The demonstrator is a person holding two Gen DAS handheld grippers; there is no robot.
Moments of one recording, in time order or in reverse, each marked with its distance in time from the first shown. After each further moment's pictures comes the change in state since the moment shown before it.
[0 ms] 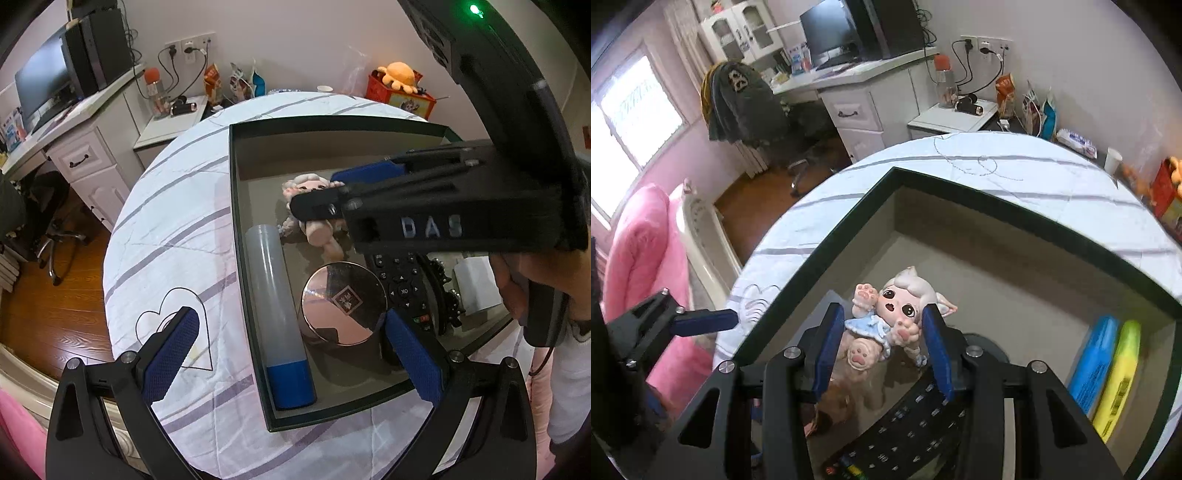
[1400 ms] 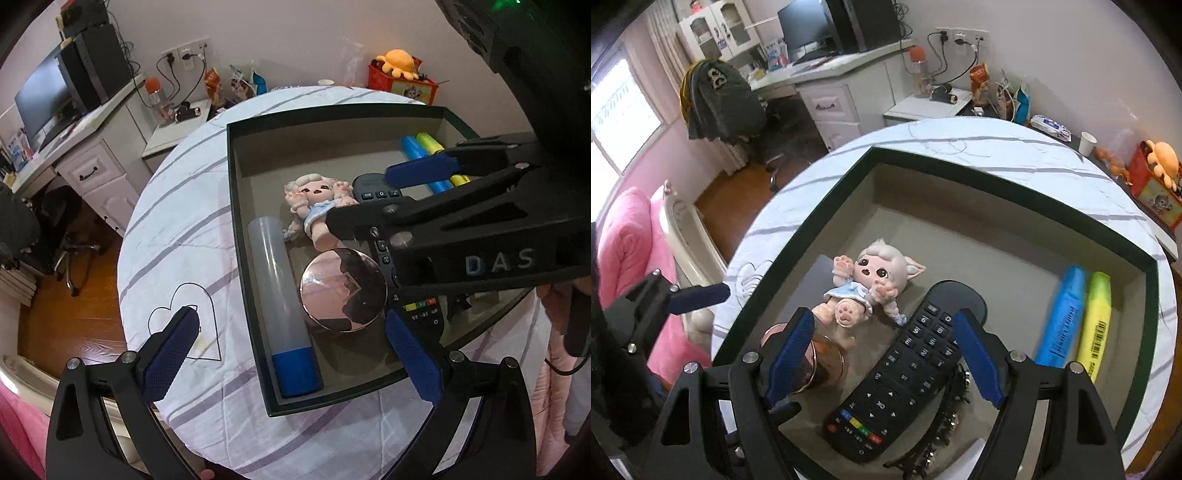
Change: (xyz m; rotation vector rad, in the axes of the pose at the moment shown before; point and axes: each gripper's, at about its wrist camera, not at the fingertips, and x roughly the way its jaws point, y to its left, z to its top) left arm -0.005 -0.011 -0.004 0.060 0.011 0.079; right arm -0.019 0.002 -0.019 0.051 0.035 -0.094
